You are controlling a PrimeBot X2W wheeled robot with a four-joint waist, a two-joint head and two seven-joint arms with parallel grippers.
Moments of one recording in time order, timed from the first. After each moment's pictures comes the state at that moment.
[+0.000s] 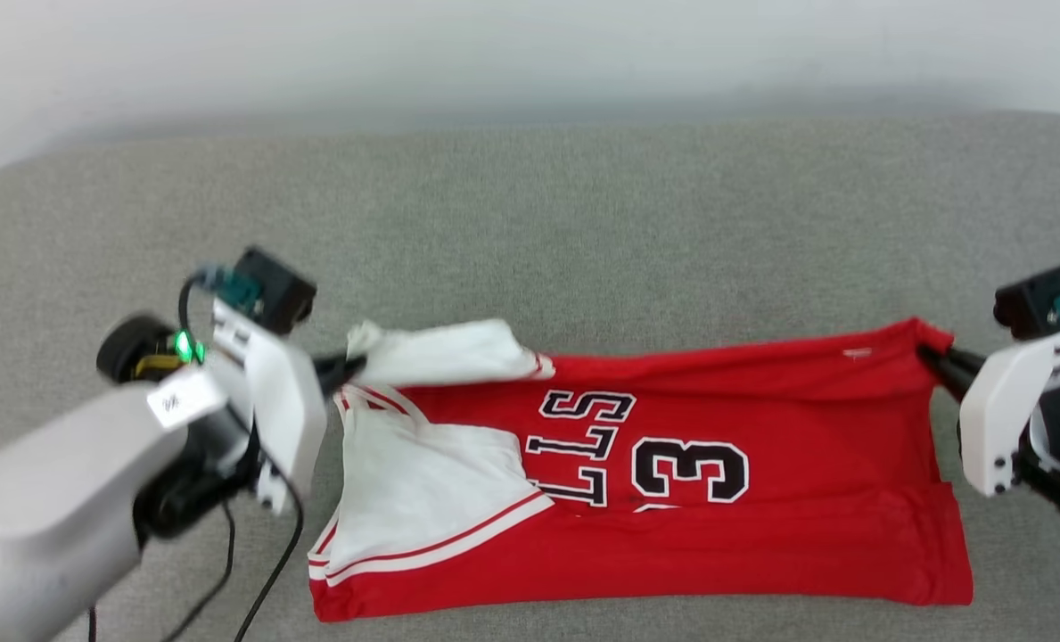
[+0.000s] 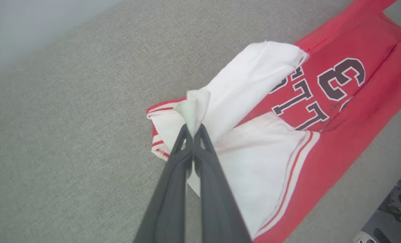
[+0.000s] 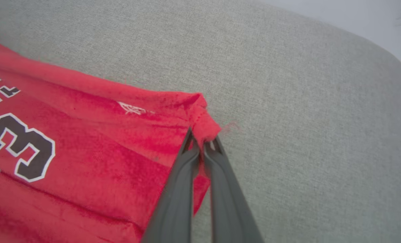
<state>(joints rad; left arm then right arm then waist) -0.95 0.82 -1.27 0.20 -1.14 -0.01 0.22 -0.63 -0.65 0.67 0.56 0.73 0.13 0.19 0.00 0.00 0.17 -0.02</state>
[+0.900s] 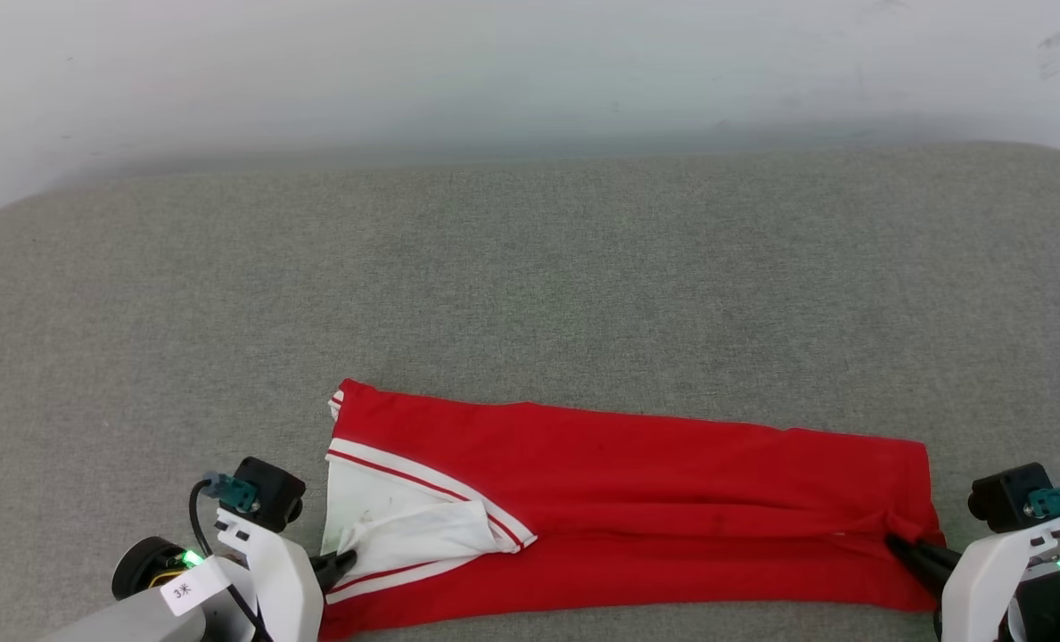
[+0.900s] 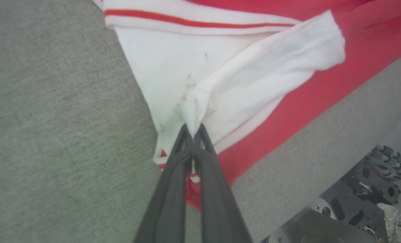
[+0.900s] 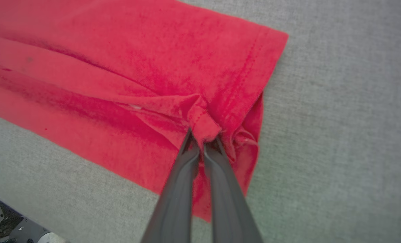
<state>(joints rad) -0.58 0.83 -1.28 0.19 -1.21 0.06 0.10 -0.22 -0.64 0.57 0.42 0.79 0.13 0.17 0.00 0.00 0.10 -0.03</state>
